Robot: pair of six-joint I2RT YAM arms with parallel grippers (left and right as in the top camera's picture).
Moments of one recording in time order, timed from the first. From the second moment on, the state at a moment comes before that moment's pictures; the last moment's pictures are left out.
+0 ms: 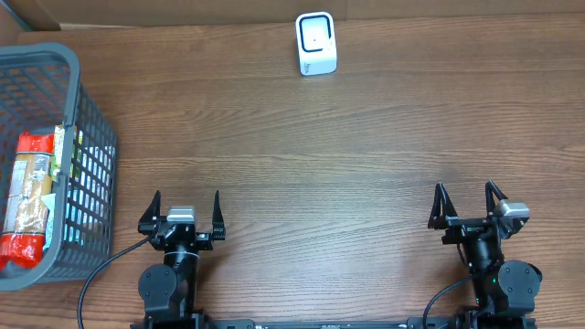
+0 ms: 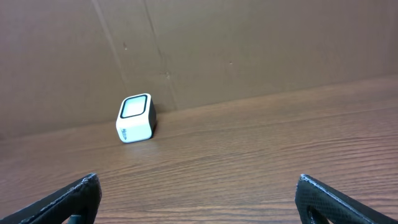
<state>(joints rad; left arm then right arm) 0.09 0.02 0.01 -0.07 0.06 0.12 -0.04 0.01 0.02 -0.02 -0.15 0.22</state>
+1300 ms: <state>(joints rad) 0.09 0.02 0.01 -0.04 0.08 0.10 -0.04 0.01 0.02 -0.02 -0.15 0.22</state>
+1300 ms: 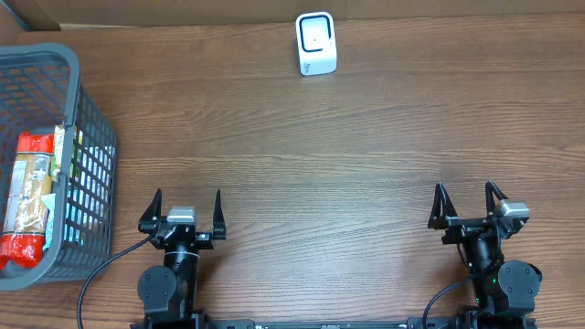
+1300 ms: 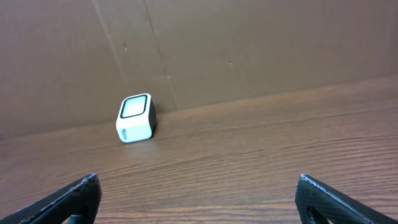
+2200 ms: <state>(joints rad) 0.09 0.03 0.08 -0.08 0.09 -0.07 -0.04 0.01 0.02 -0.02 -0.15 0.22</state>
